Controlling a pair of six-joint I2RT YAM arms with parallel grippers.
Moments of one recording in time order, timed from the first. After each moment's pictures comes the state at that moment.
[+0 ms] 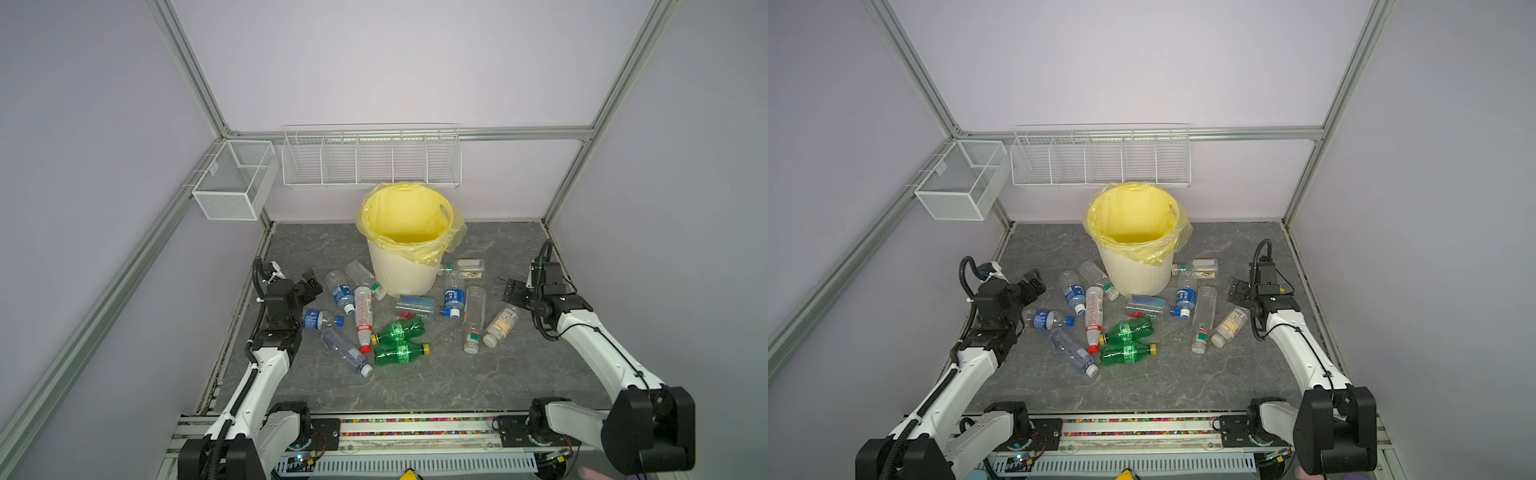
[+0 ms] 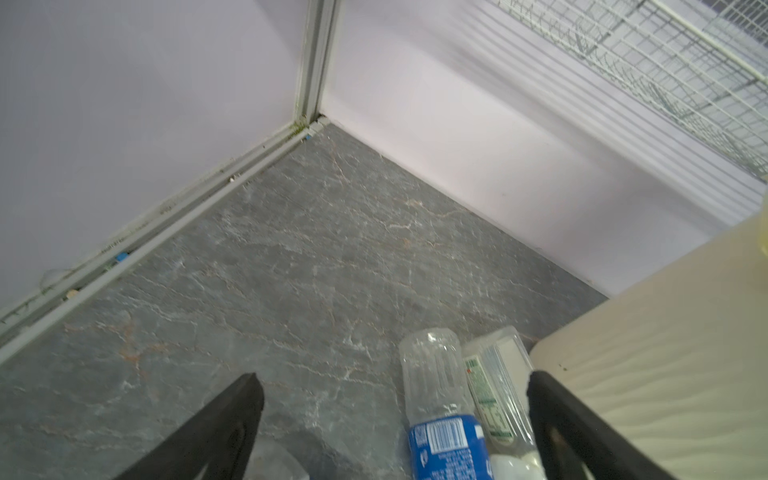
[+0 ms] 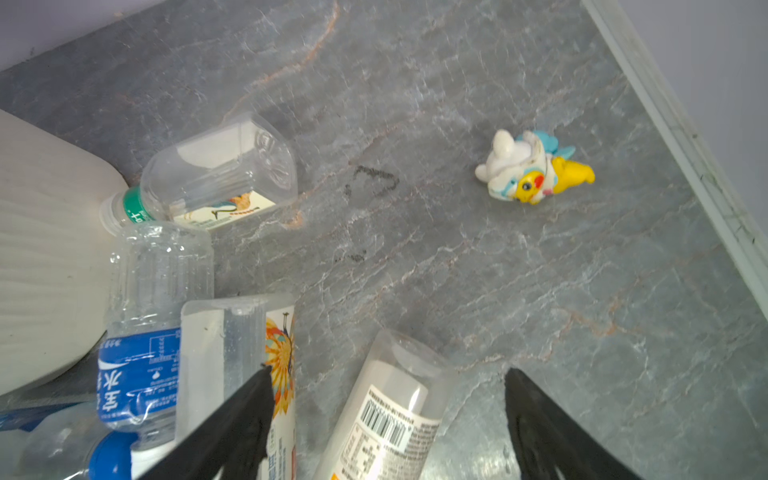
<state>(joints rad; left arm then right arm) -0.07 0.97 0.55 0.04 -0.15 -0.51 0.07 1.20 0.82 -0.52 0.11 0.38</state>
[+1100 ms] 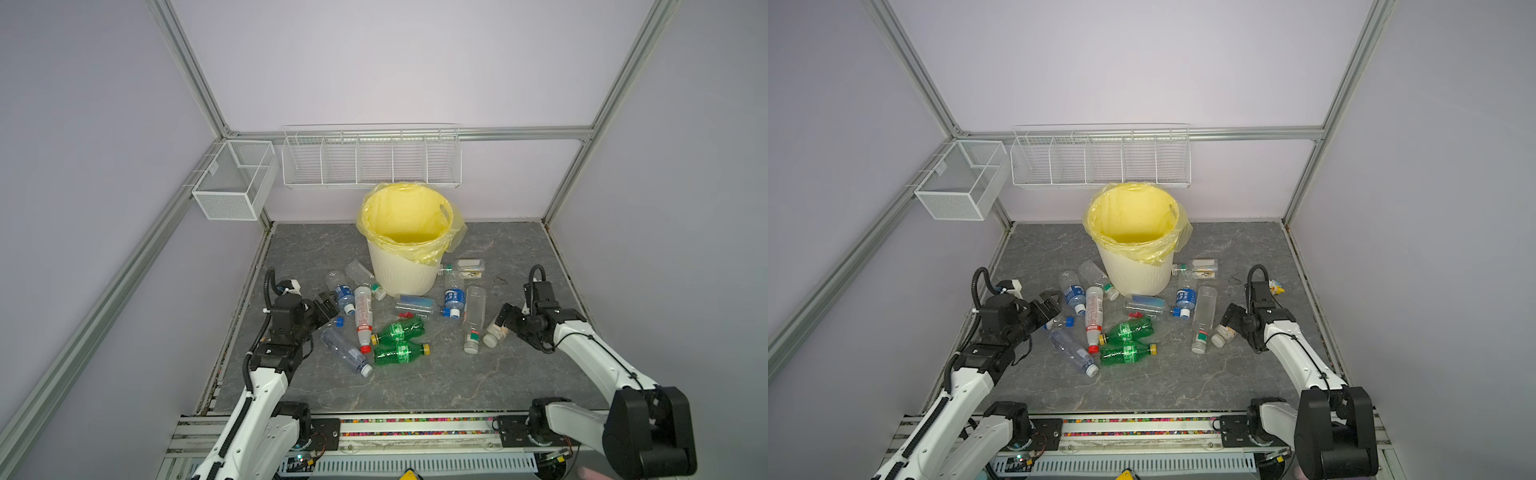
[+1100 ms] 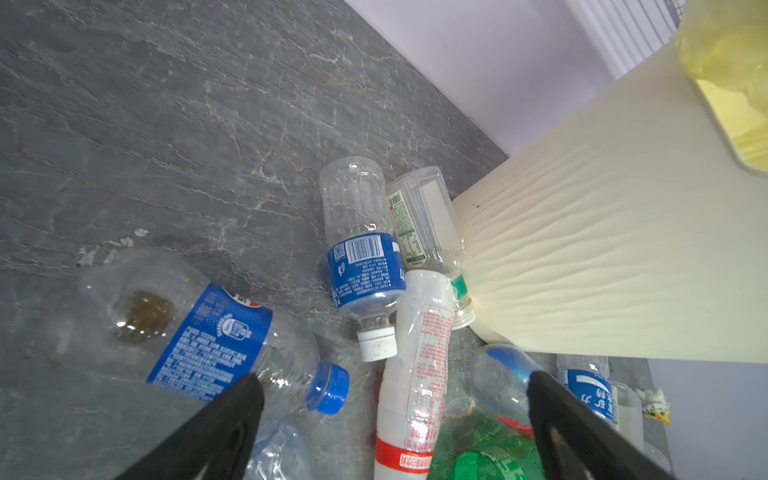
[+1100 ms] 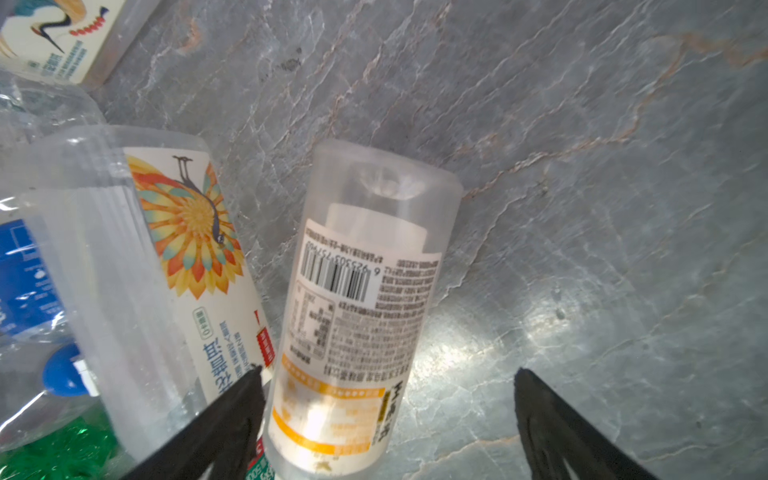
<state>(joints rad) -0.15 0.80 0.51 -0.25 0.11 -0.68 0.07 1.19 0.66 -0.62 -0.05 0.61</state>
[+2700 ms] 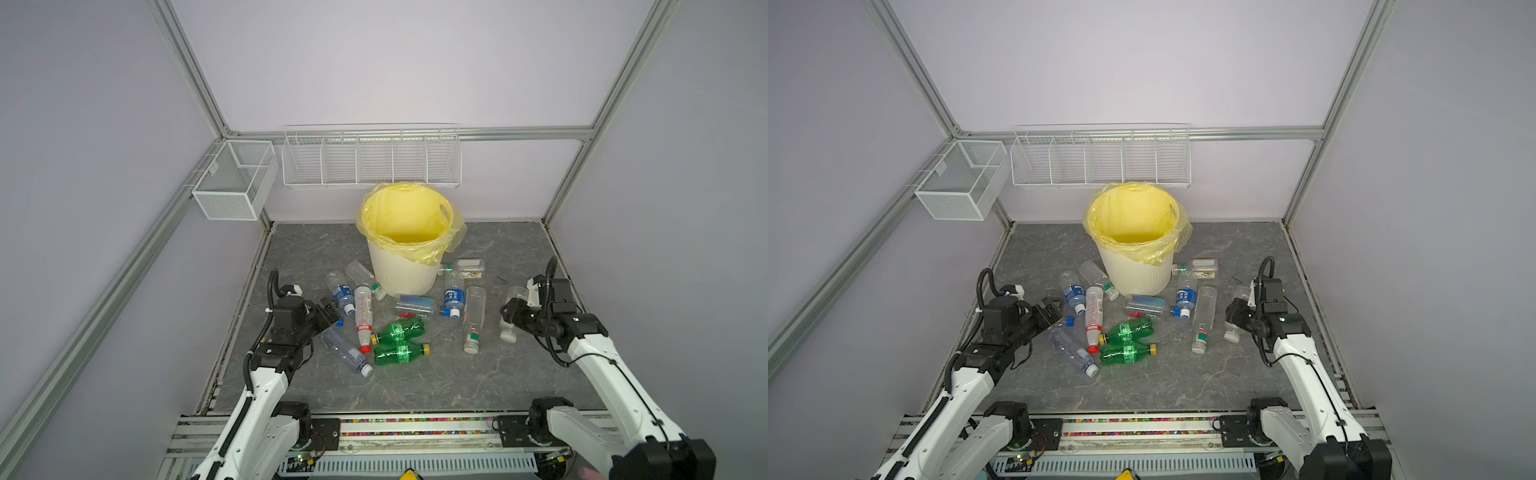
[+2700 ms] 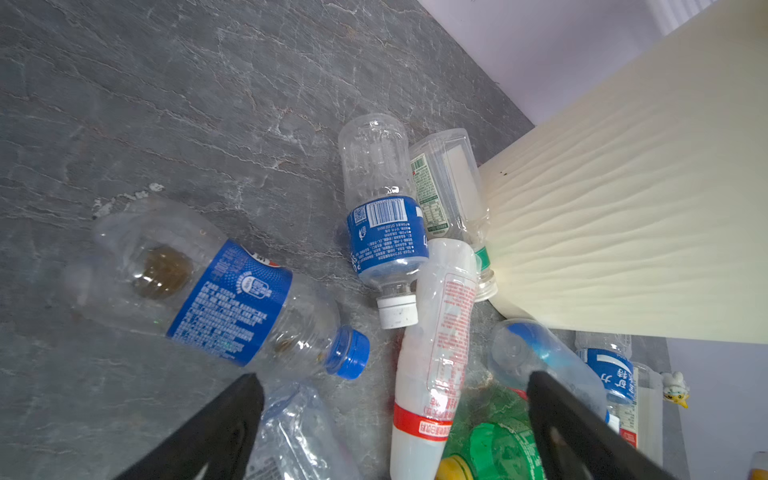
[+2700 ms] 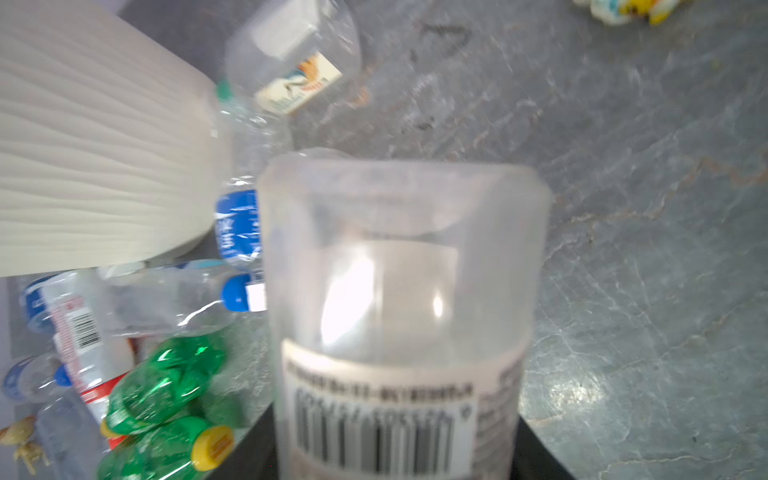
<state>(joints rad) -0.15 0.80 0.51 -0.34 0.11 -0.68 0.08 0.97 0.79 -0.73 -0.17 0.46</state>
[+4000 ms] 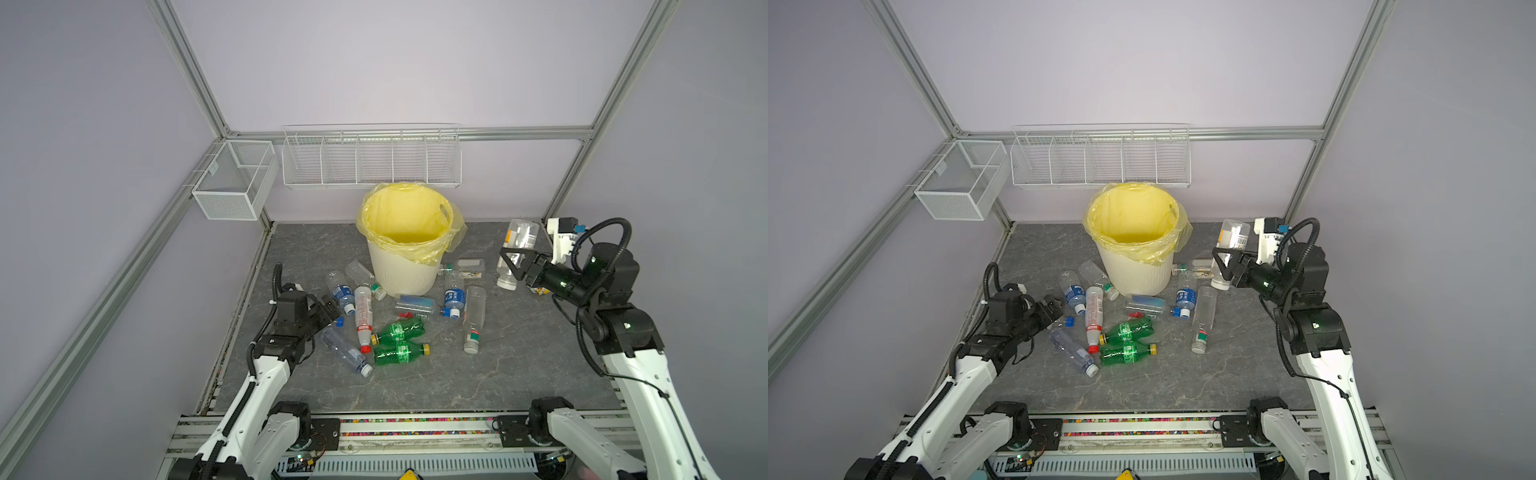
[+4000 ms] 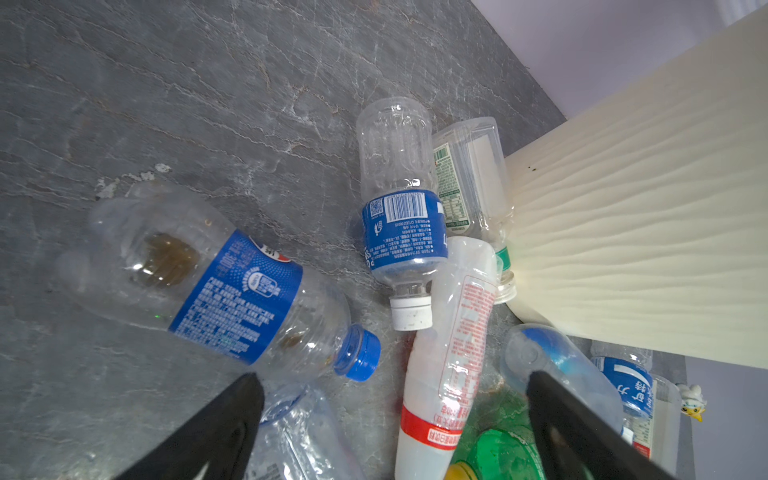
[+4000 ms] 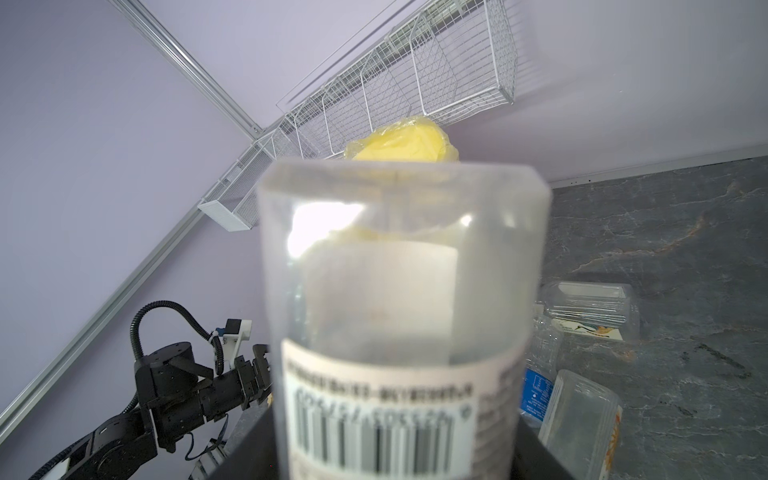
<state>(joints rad) -0.15 0.90 0.55 -0.36 0.10 -0.71 0.12 0.90 1.16 -0.52 -0.52 0.48</state>
